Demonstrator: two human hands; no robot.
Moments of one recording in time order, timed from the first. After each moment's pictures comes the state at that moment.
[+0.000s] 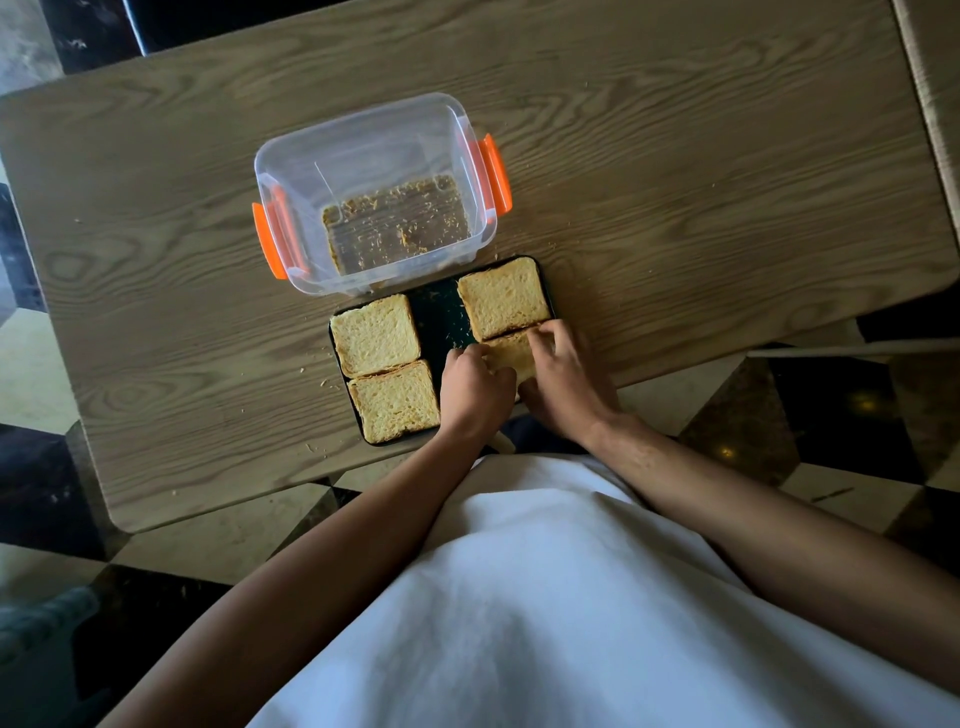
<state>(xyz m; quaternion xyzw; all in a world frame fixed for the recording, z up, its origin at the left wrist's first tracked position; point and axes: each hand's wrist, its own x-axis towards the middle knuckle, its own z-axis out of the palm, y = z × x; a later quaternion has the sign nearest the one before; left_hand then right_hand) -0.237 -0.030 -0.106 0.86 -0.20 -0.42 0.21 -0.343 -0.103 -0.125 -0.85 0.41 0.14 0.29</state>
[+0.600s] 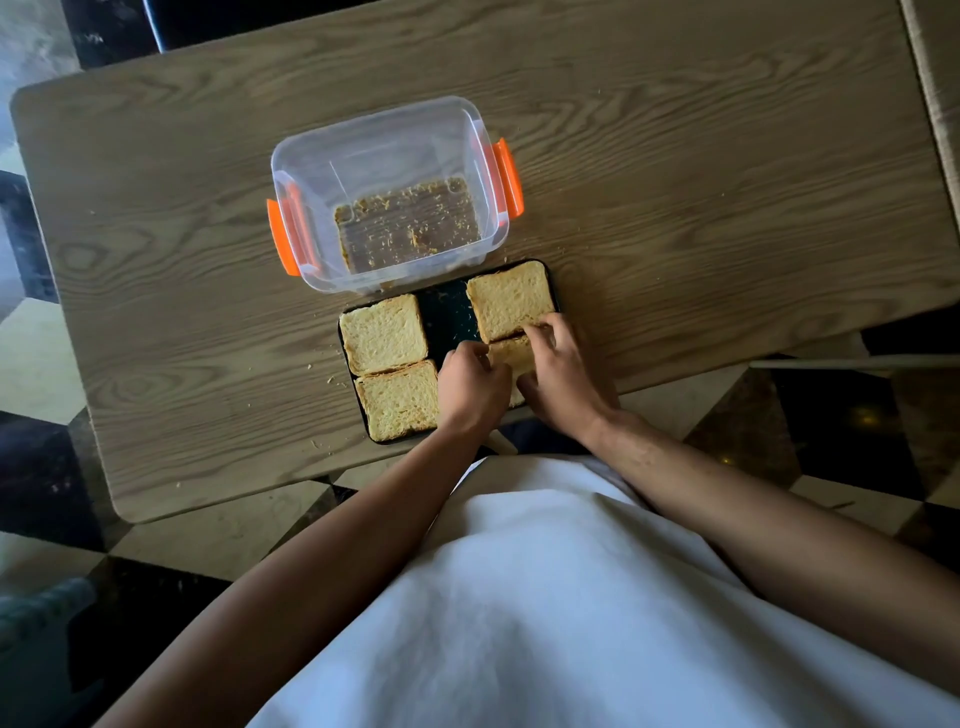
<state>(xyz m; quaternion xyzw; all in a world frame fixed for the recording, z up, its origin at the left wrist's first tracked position) -0.229 -0.029 -0.109 0.86 -0.14 -0.42 0.25 -0.330 -0.106 -0.124 -0.87 0.39 0.11 0.29</state>
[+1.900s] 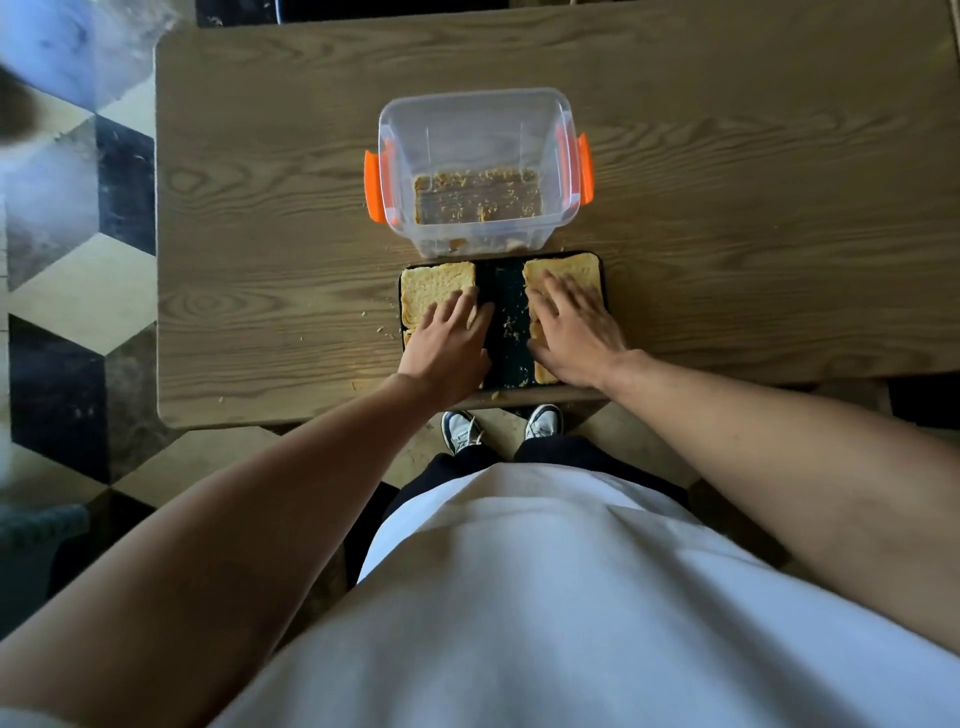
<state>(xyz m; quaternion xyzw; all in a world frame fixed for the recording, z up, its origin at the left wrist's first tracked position) -0.167 0.044 -0.111 0.81 -0.55 -0.20 -0.01 -0.296 -0.118 -0.112 -0.94 0.21 0.24 0.15</state>
